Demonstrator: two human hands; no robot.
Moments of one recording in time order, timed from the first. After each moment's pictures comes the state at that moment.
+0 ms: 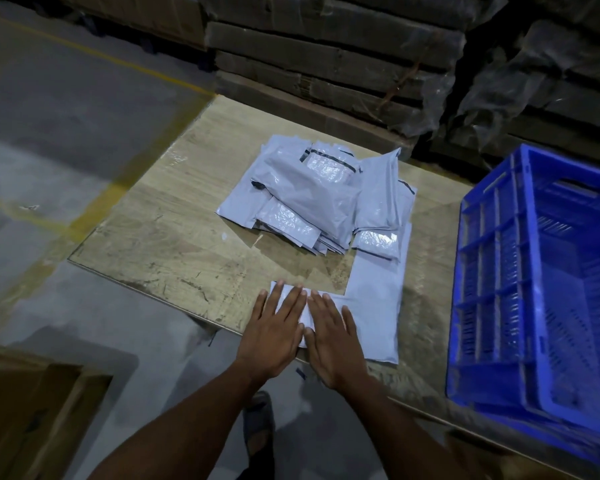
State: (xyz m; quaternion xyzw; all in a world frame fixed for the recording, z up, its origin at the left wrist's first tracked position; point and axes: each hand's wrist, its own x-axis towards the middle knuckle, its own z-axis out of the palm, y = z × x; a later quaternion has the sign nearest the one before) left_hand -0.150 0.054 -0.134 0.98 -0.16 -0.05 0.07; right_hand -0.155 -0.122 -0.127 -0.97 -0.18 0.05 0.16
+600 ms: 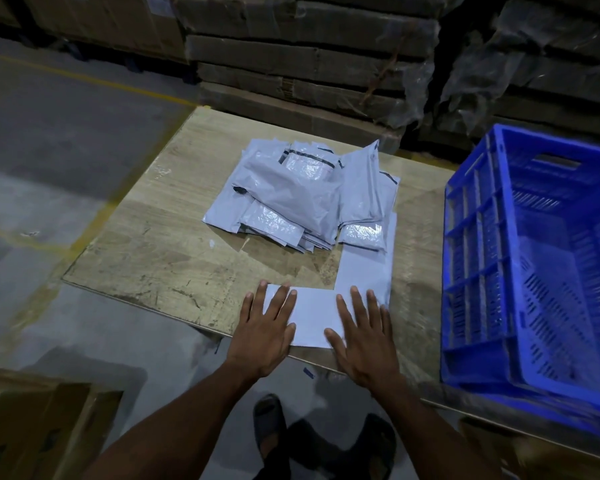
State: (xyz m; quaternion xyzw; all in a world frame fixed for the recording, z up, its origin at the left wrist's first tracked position) left_hand -0.149 0.058 -0.128 0.98 -0.17 -0.08 0.05; right_hand -0.162 -0.187 -0.123 -0.99 -0.09 0.06 0.04
